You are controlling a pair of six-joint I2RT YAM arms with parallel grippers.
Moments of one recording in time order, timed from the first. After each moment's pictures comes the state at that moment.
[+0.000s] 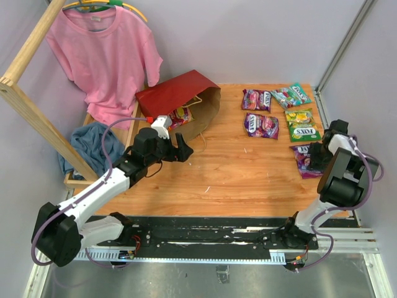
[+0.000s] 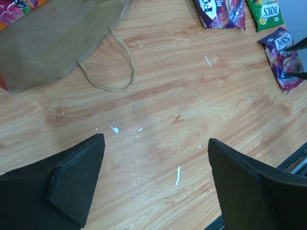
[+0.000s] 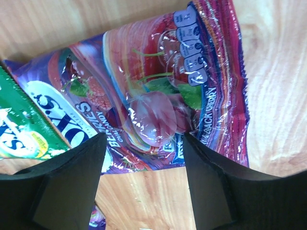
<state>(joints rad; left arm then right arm) -0.53 1.10 0.71 -0.03 0.10 -0.47 -0.46 1.68 1.05 -0.66 0.12 1.31</state>
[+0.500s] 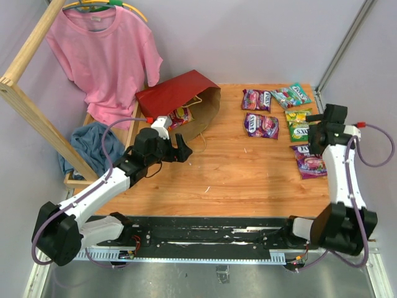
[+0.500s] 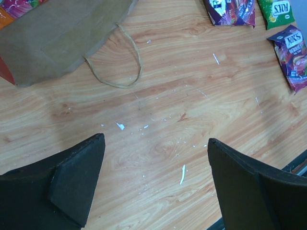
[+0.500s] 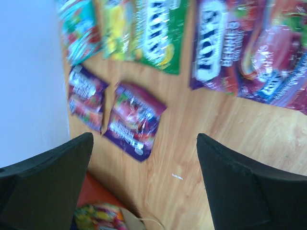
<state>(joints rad) -0.53 1.10 0.71 -0.06 0.08 -0.46 -0.29 1.30 1.09 -0.65 0.17 1.25</state>
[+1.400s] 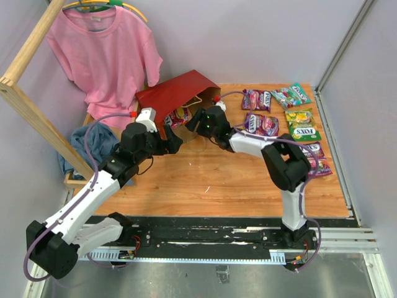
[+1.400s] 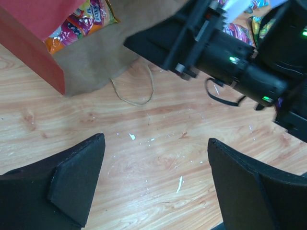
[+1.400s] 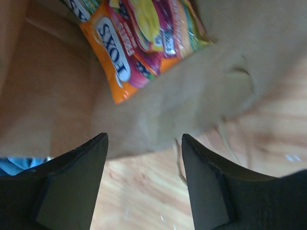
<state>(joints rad) -0.49 1.00 0.81 -0.22 -0.02 -0.50 0.66 1.95 1.25 0.24 0.05 0.82</state>
